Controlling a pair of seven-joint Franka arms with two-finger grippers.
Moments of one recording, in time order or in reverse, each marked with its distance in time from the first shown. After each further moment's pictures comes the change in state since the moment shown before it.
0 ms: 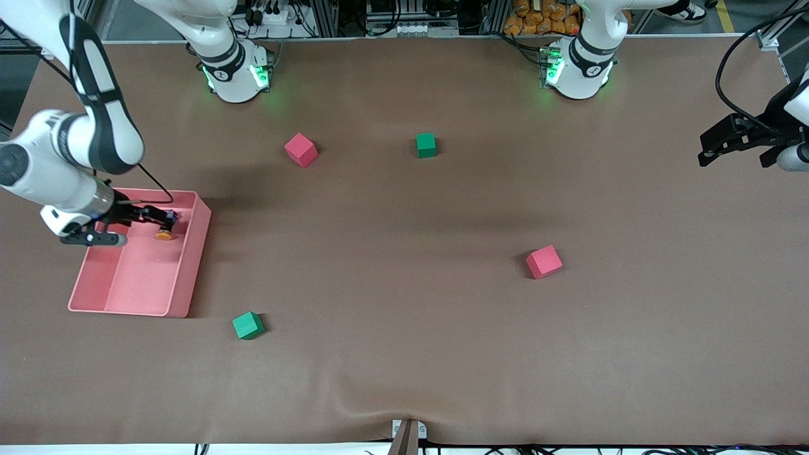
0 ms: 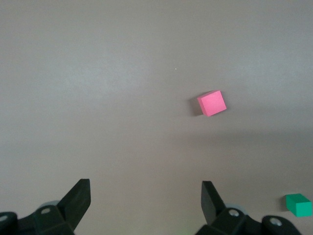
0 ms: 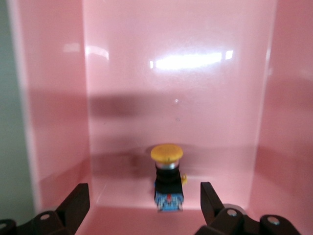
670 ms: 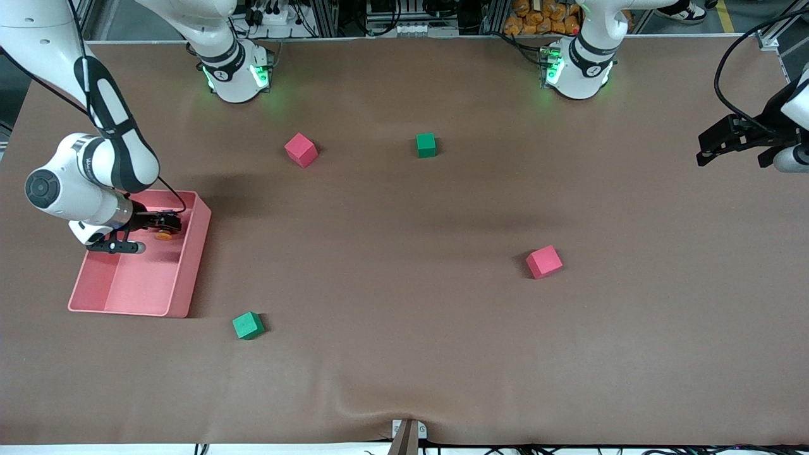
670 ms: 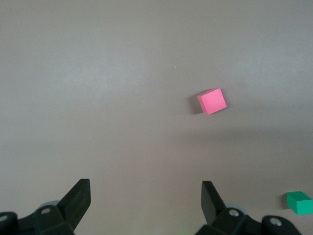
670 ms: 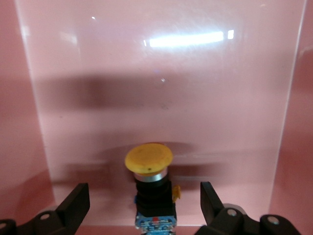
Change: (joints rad) left arm 0.000 0.005 0.000 0.000 0.000 -0.003 0.007; right arm -0.041 0.114 -0.003 -0.003 0.000 0.046 -0.003
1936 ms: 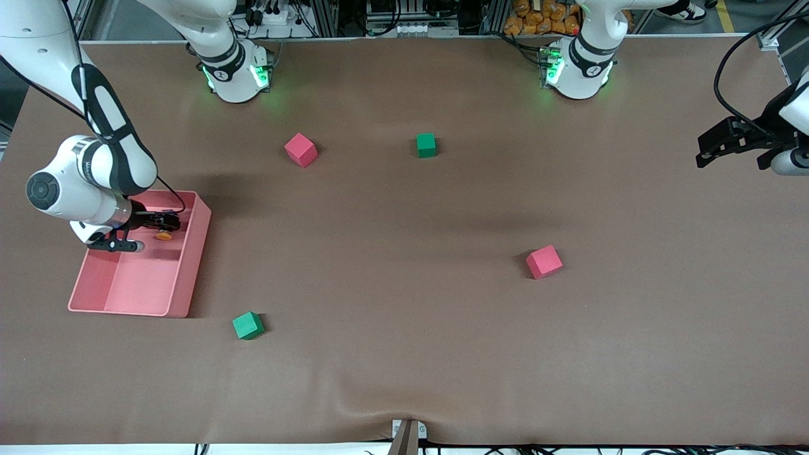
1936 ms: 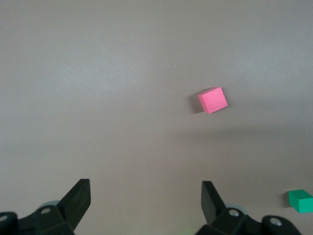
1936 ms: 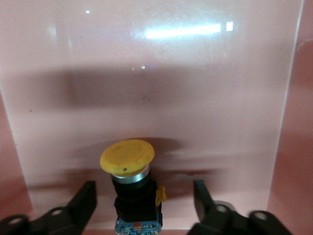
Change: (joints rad) left arm 0.004 0.005 0.001 0.000 0.000 0.000 0.014; right arm -0.024 0.028 0.001 -0.001 0.000 0.014 -0.016
